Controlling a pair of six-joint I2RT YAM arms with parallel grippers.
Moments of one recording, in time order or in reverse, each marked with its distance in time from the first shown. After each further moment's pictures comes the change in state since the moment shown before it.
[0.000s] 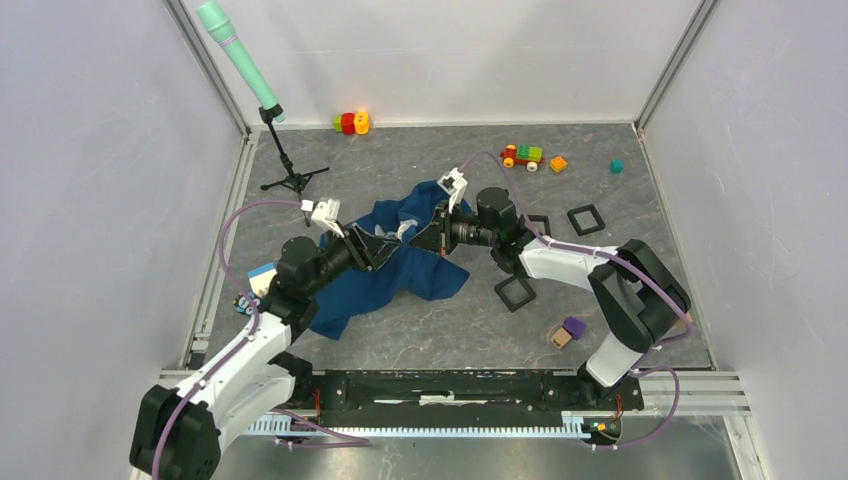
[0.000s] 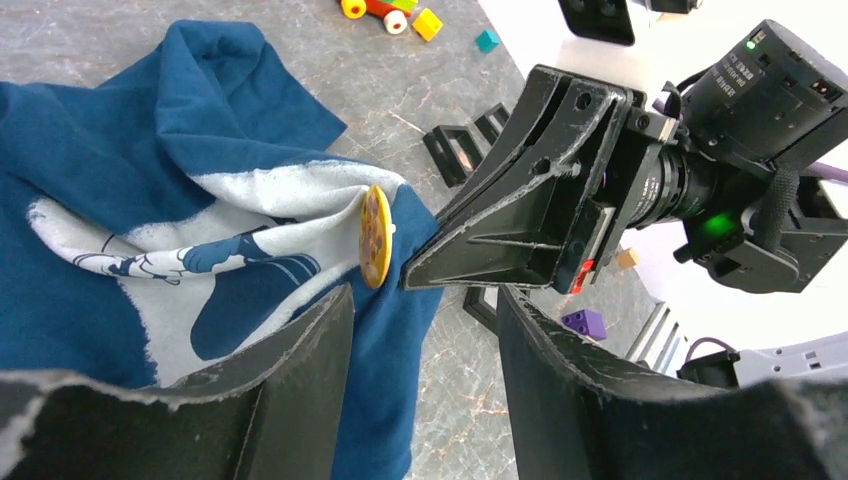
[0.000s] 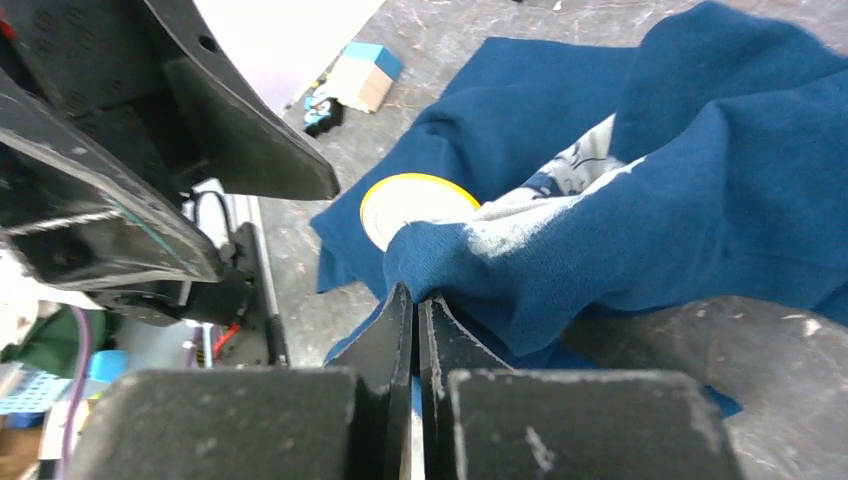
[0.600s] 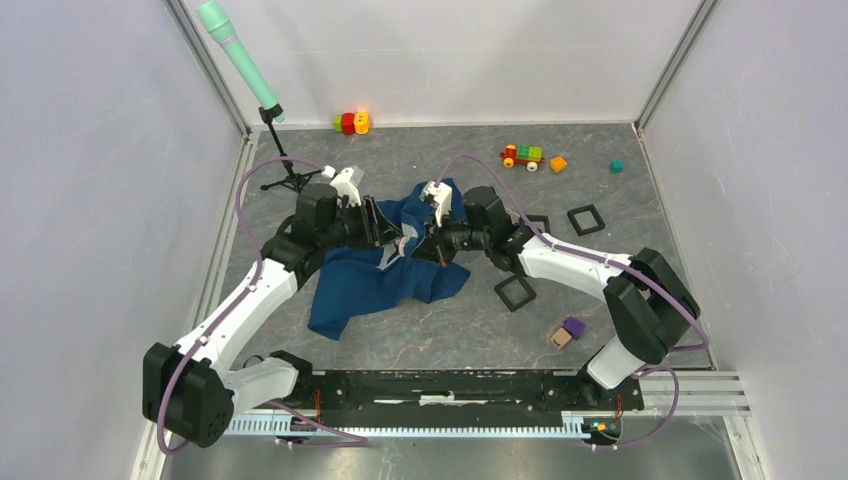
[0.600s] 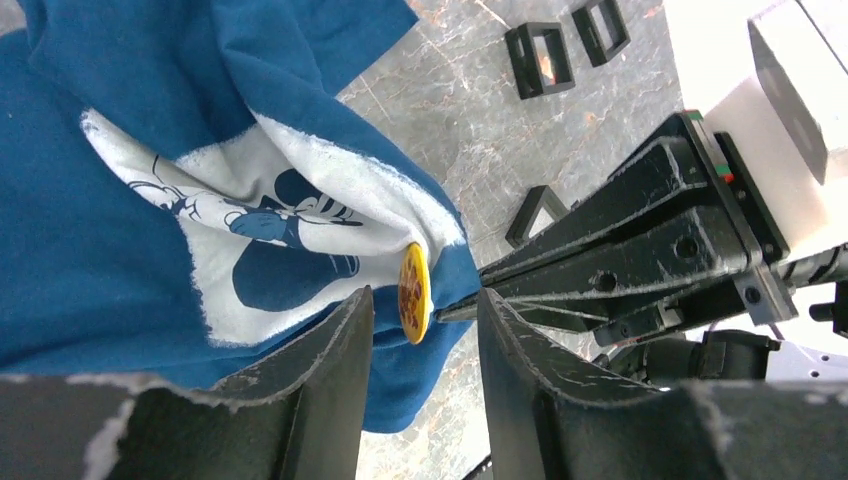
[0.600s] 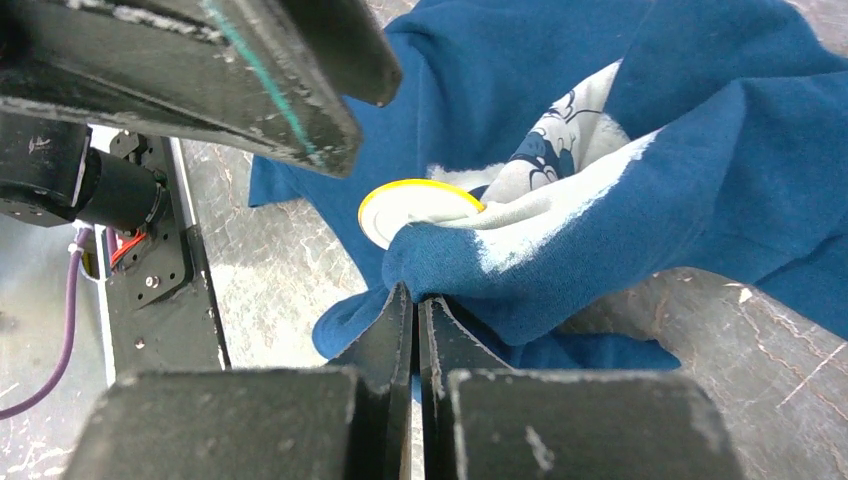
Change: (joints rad) left arm 0.002 0.245 0.479 -0.676 0.002 0.117; right arm 0.056 -0.069 0.109 -0.423 0.065 -0.387
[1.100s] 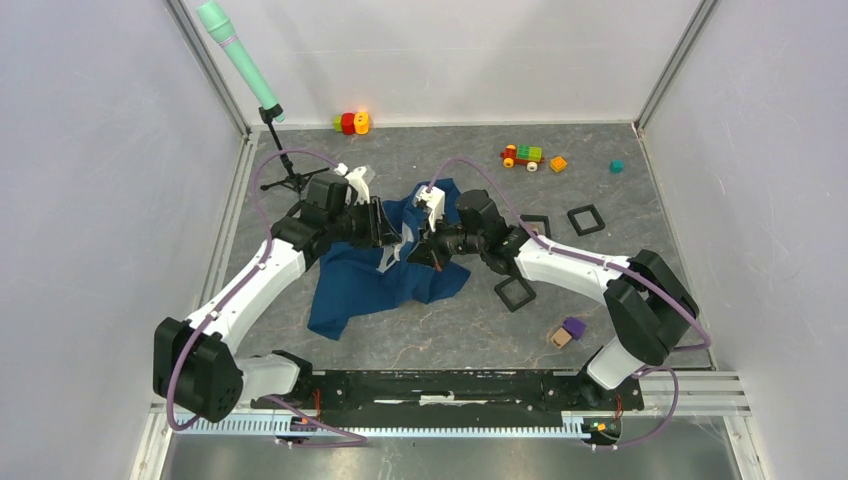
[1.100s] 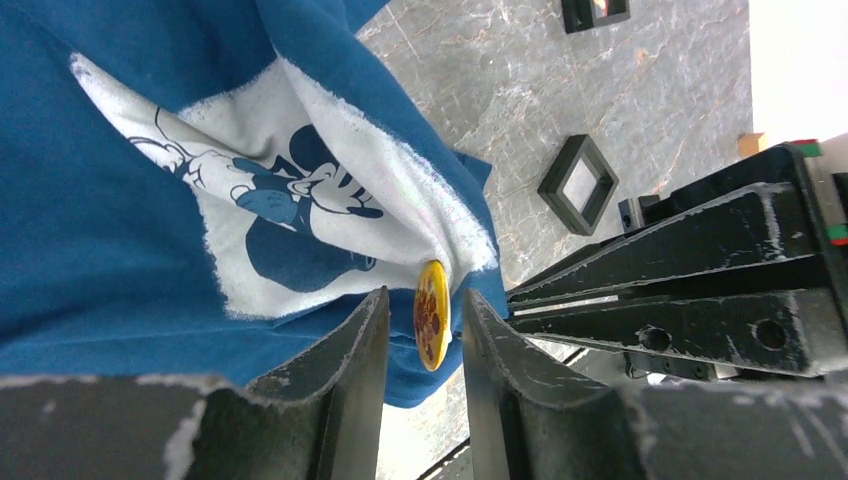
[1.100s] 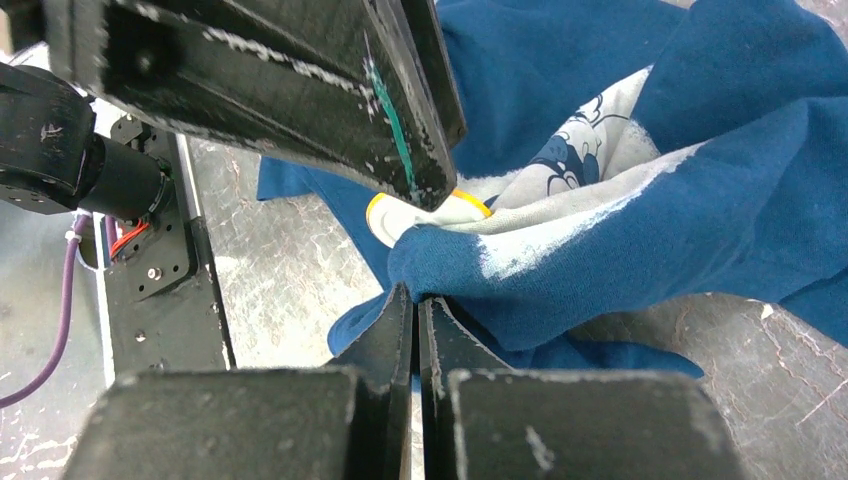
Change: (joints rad) left arm 0.000 0.133 0.130 -0.185 0.026 0.070; right arm 0.053 -0.002 0.013 -0.025 0.027 -0.029
